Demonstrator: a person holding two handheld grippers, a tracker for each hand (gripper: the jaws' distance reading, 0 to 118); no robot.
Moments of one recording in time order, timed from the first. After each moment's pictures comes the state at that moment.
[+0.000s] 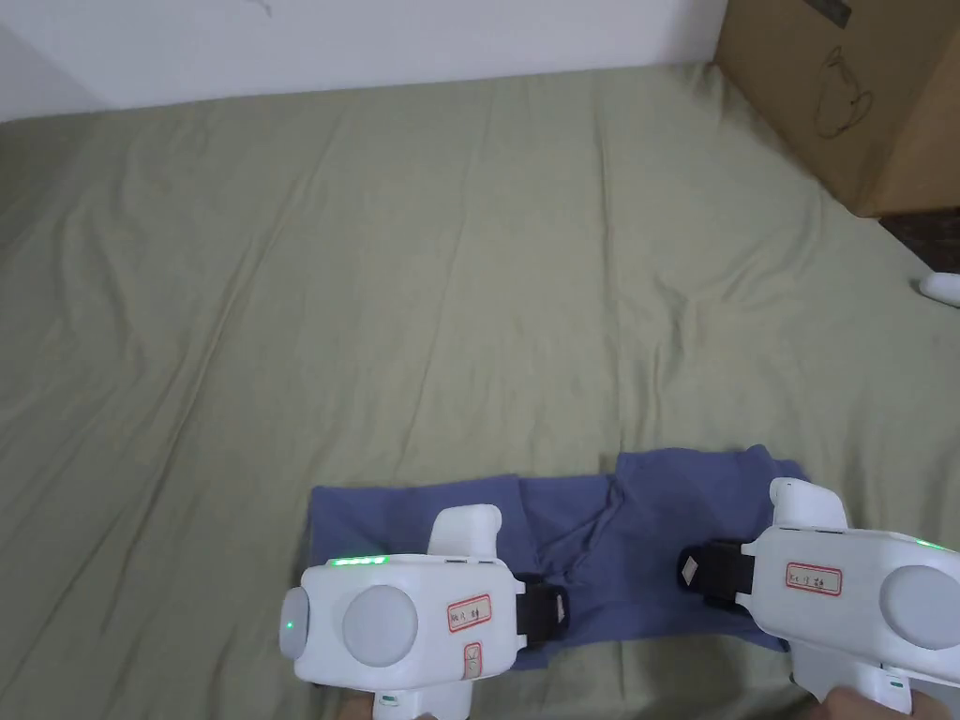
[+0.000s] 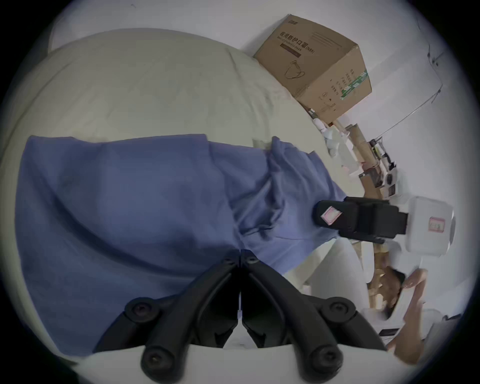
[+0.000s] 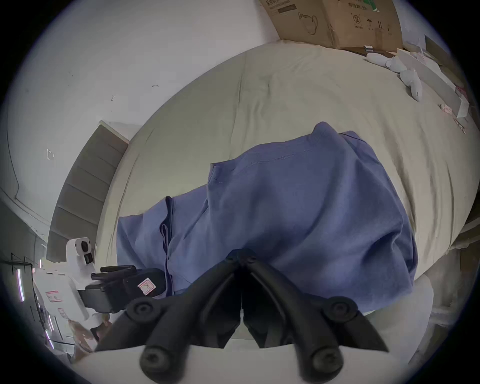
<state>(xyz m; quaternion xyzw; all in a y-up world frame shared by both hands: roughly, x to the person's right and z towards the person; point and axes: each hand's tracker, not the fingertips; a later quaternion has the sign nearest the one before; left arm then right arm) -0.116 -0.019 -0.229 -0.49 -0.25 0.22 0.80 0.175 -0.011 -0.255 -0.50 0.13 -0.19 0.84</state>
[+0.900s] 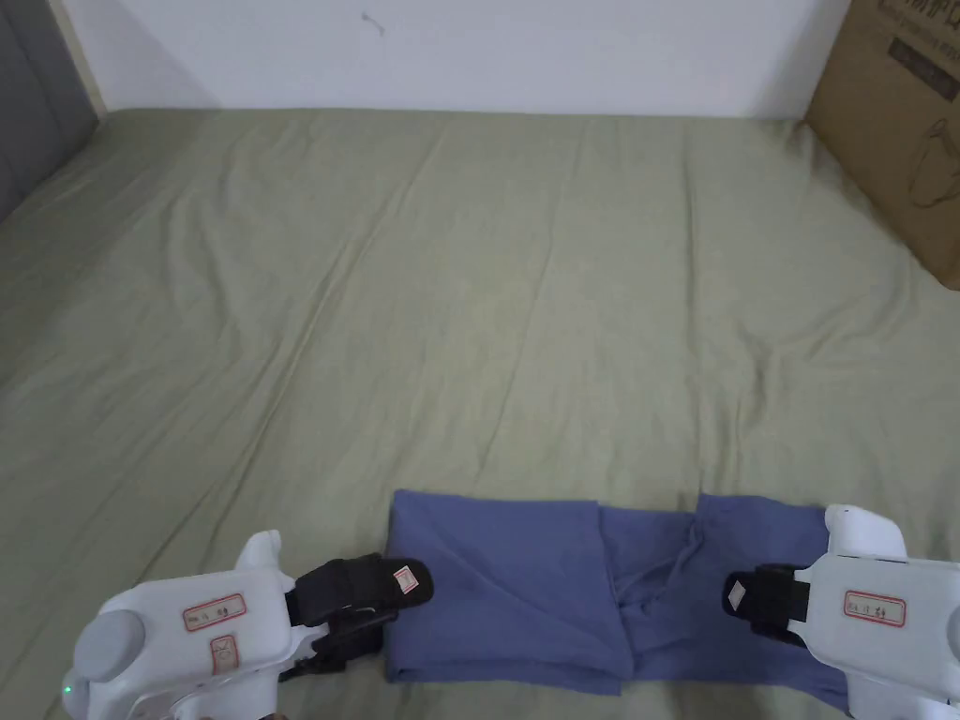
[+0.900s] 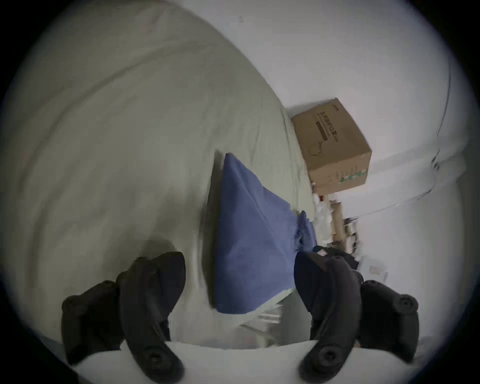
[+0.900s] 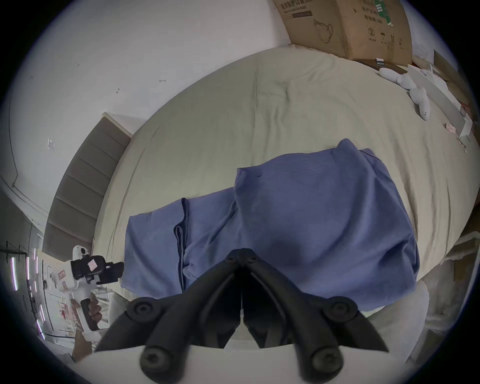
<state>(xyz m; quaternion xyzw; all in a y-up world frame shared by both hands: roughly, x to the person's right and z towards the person) -0.329 -0.080 -0.192 -0.42 -0.17 0.51 0.73 0.127 0.019 -0.257 -0.50 0.15 -0.15 0.84</state>
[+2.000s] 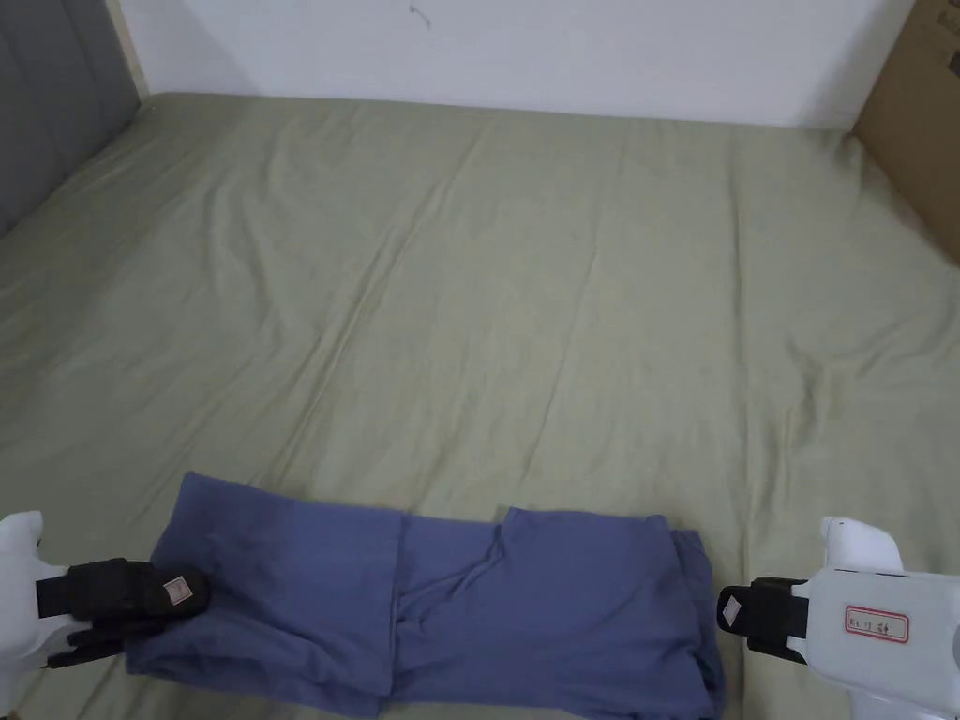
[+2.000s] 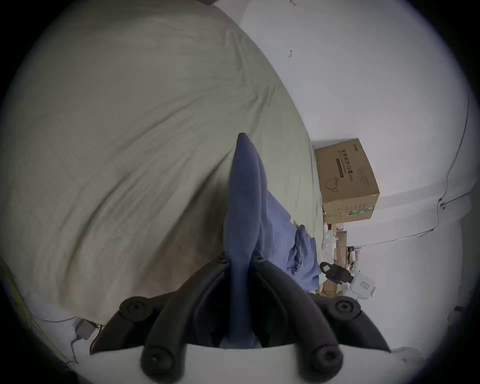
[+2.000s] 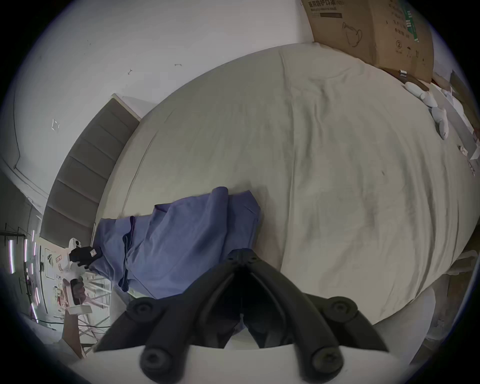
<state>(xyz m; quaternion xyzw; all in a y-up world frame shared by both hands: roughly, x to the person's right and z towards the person) -0.471 -0.001 -0.123 -0.41 -0.06 0.46 0.78 0.084 0.020 -0.261 -0.52 0.18 -0.13 0.83</state>
